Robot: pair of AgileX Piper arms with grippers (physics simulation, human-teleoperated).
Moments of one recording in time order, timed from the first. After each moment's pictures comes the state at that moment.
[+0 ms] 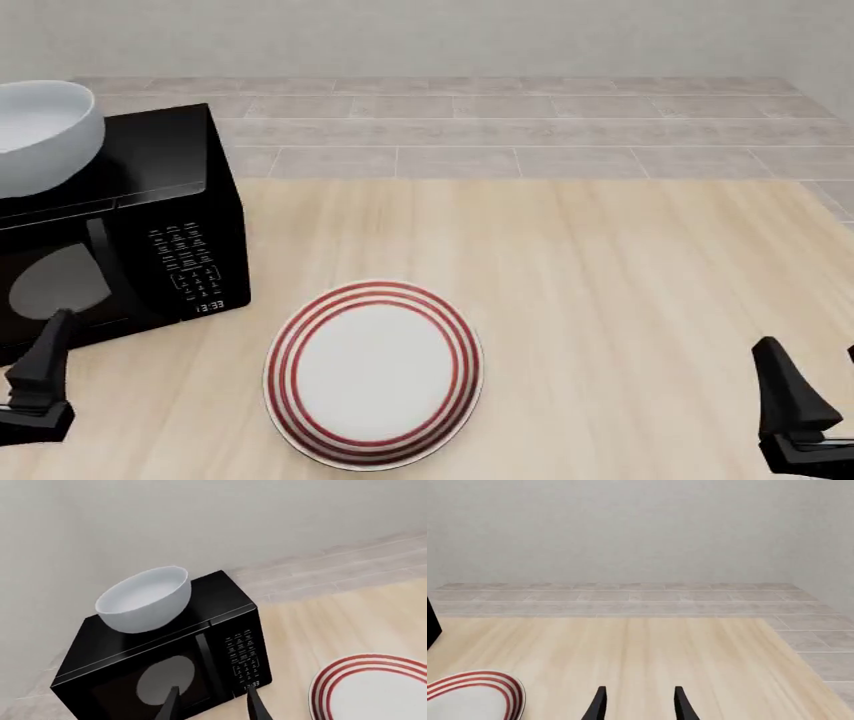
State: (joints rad) left arm 0.07 0.16 -0.16 0.07 0.26; right arm 0.00 0.01 -0.01 0.00 0.00
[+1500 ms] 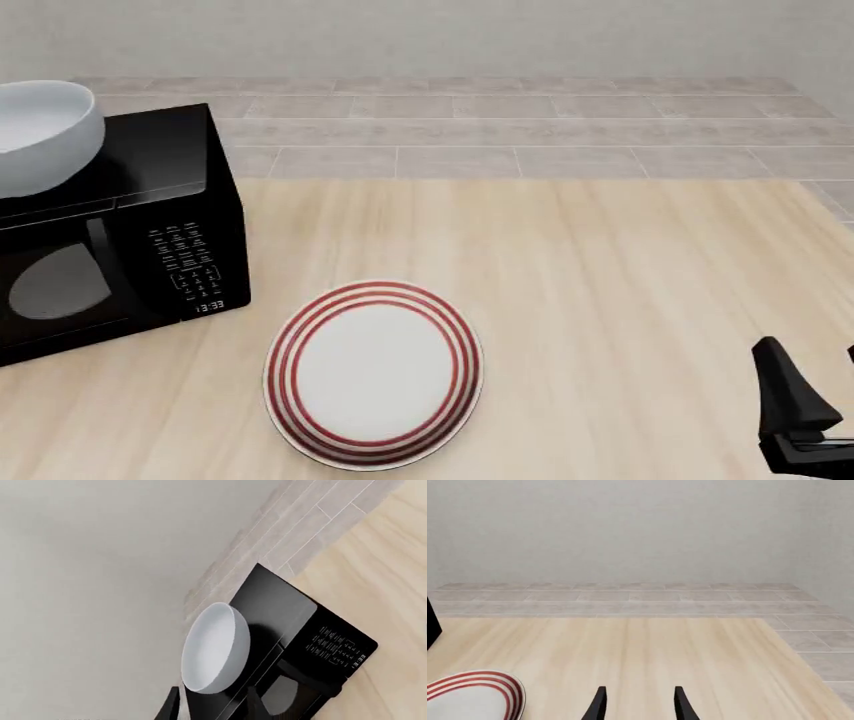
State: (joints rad) left arm 0.15 0.69 -0.87 0.45 0.96; right arm 0.00 0.01 -0.01 0.00 0.00
